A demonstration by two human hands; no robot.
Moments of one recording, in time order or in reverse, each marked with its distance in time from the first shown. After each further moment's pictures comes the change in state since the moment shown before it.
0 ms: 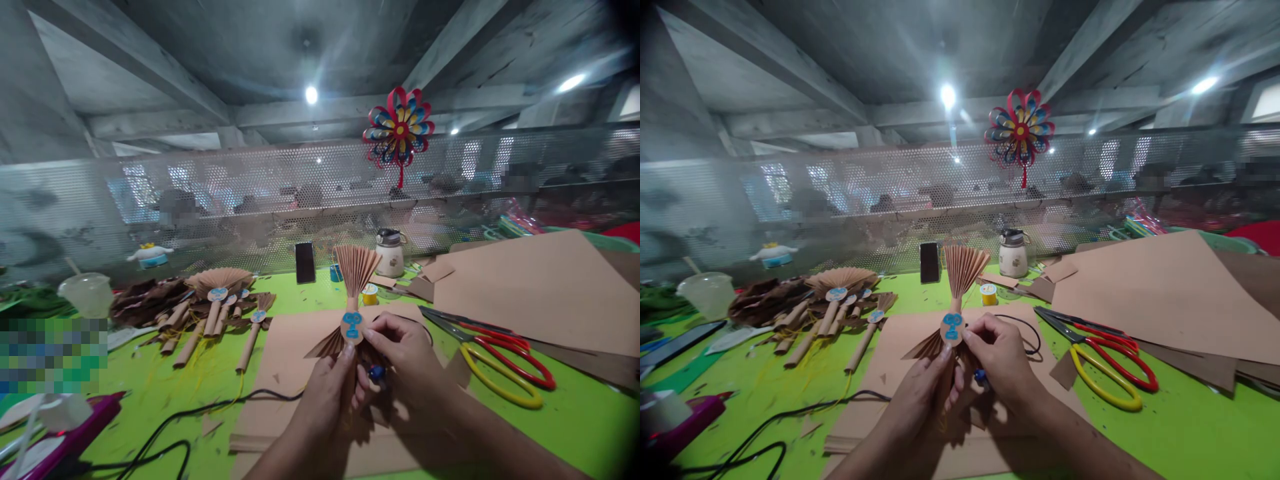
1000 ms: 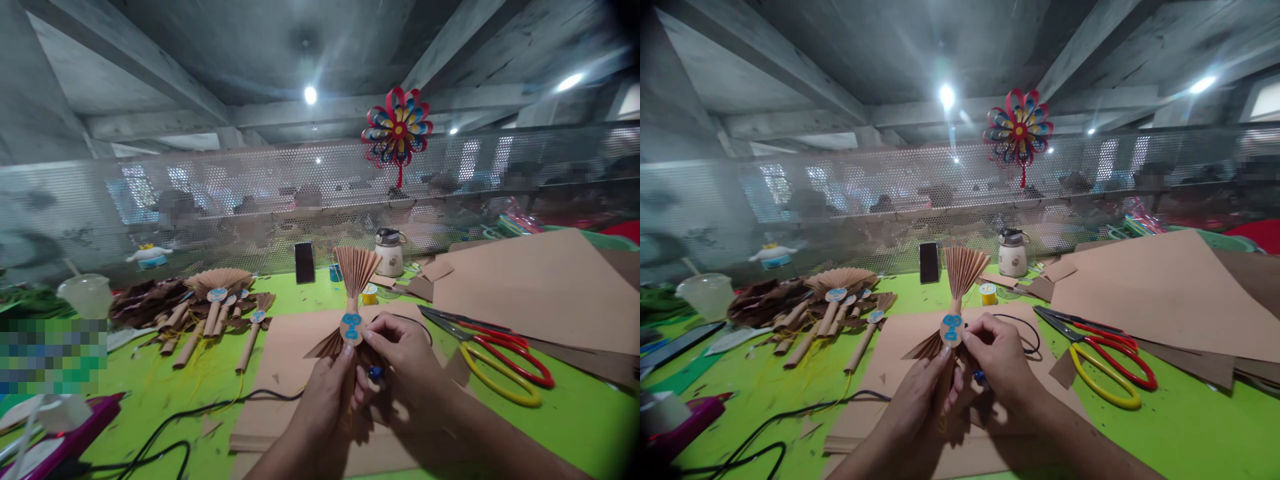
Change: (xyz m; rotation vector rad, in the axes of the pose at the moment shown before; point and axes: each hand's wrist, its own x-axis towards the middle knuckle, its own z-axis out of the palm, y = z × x) left_hand 0.002 -0.003 -0.003 0.073 -0.002 0.020; right_hand -0.001 0.003 0.000 -0.012 0.002 -0.001
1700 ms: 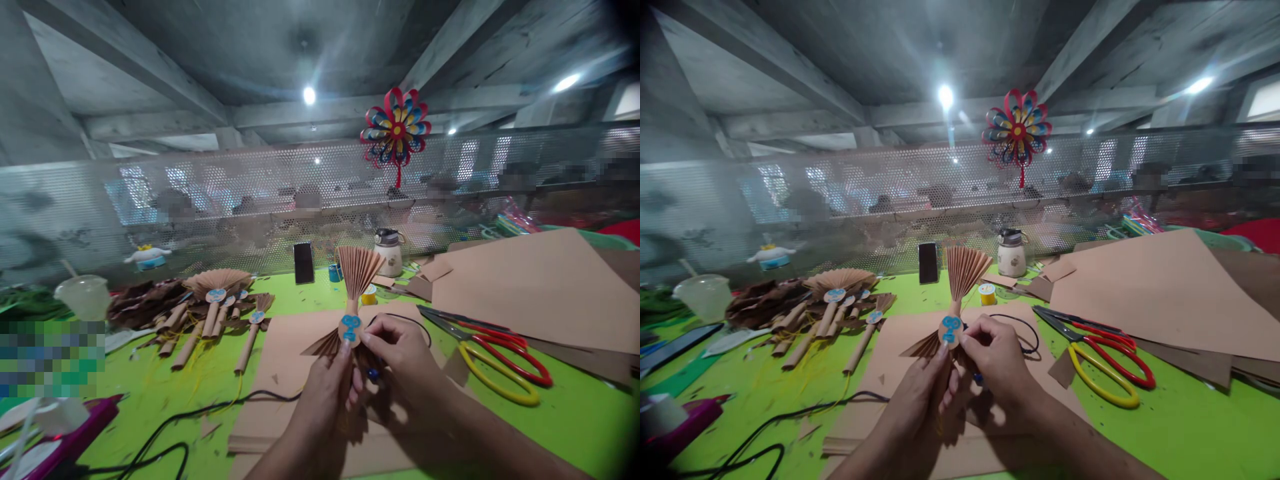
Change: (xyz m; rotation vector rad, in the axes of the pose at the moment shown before) left_hand 0.005 -0.011 -0.004 0.038 0.062 -0.024; right_hand 0.000 -0.002 0.001 -0.048 -0.014 -0.024
